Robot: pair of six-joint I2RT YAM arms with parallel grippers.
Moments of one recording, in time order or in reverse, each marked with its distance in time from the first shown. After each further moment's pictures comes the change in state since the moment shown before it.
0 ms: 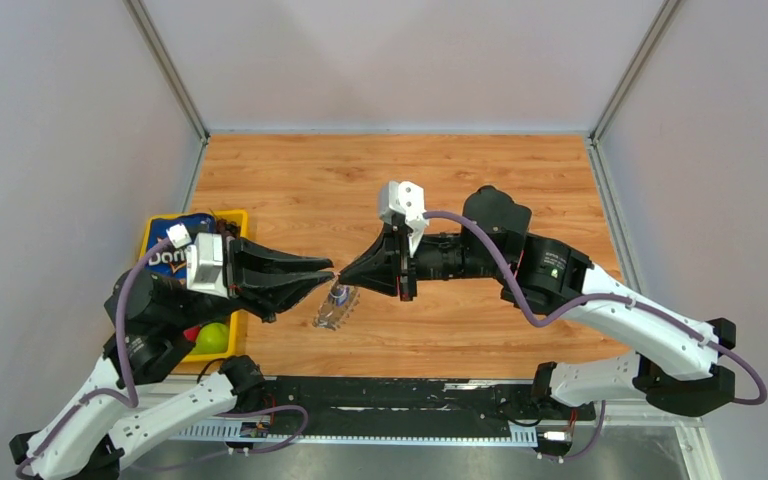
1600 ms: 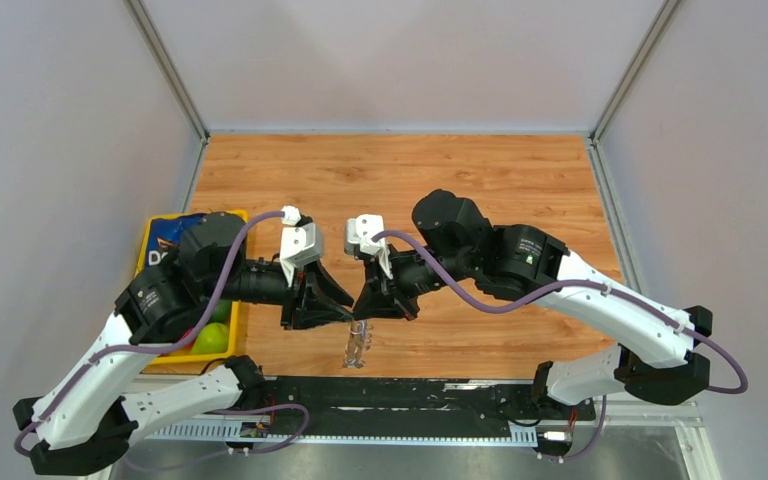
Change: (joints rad) left arm 0.000 0.320 0.335 -0.736 0.254 0.130; right arm 0.000 0.122 0.125 -0.457 -0.133 -0.108
